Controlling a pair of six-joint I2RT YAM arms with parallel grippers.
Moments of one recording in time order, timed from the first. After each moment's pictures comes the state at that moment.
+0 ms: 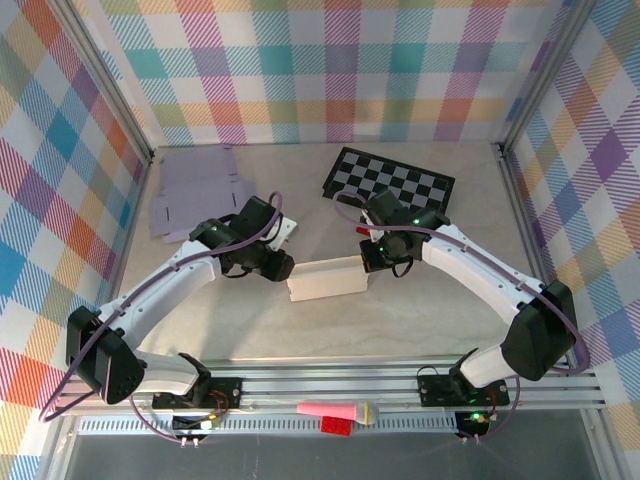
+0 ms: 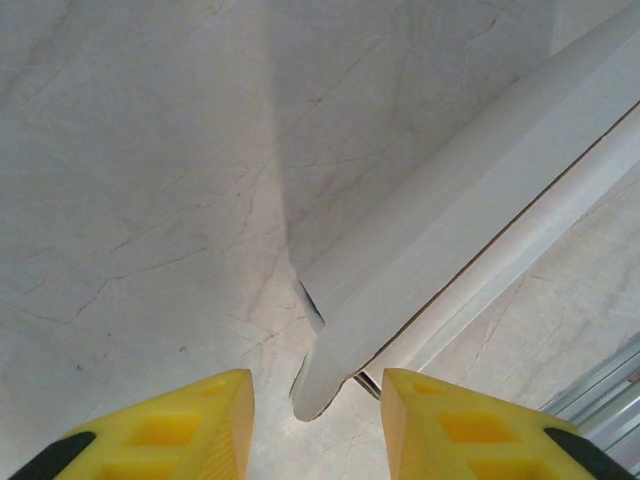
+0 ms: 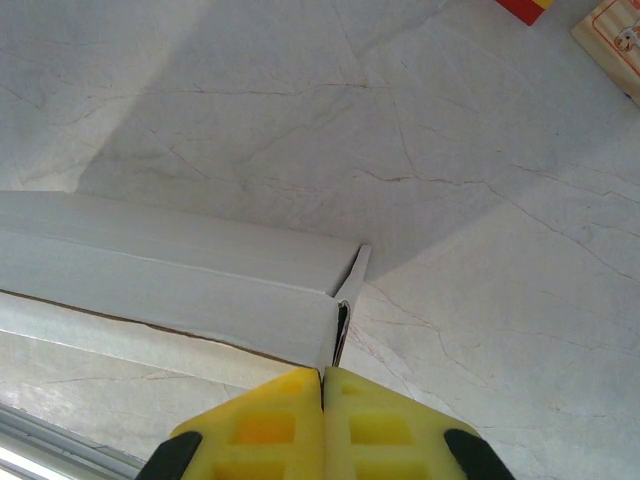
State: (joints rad) left arm -0.61 1.34 1.18 -0.95 0.08 -0.08; right arm 0.67 1.46 1.25 -0.97 -0.04 0.36
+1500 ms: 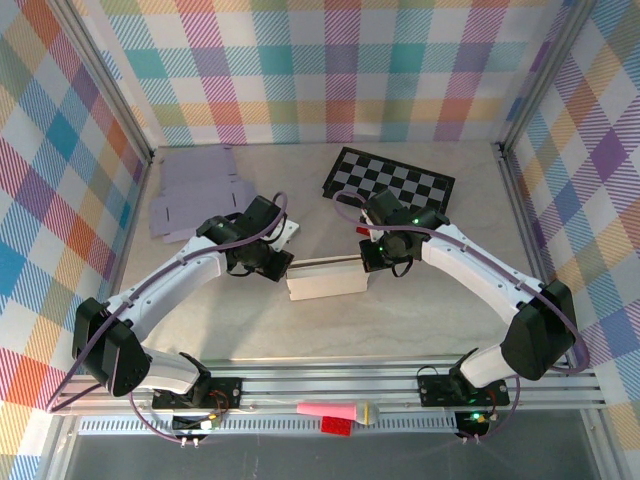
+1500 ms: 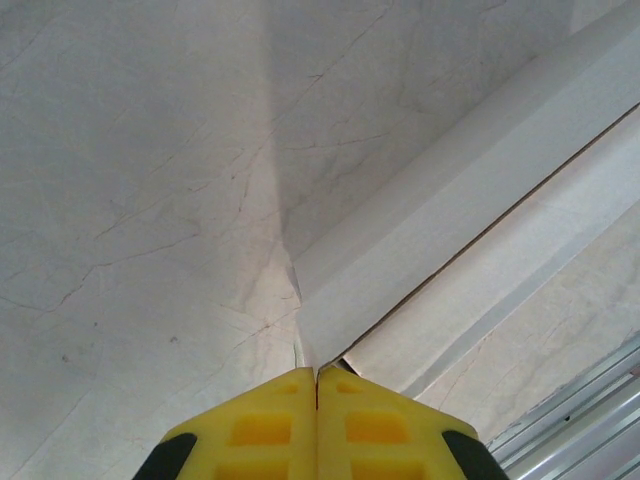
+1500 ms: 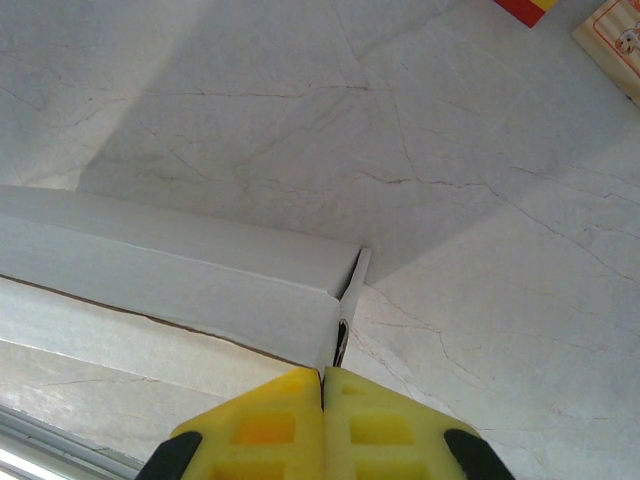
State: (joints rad) left arm -0.60 1.38 1.19 -0.97 0.09 -0.10; right arm 0.67 1.46 1.25 -0.96 -0.04 0.36
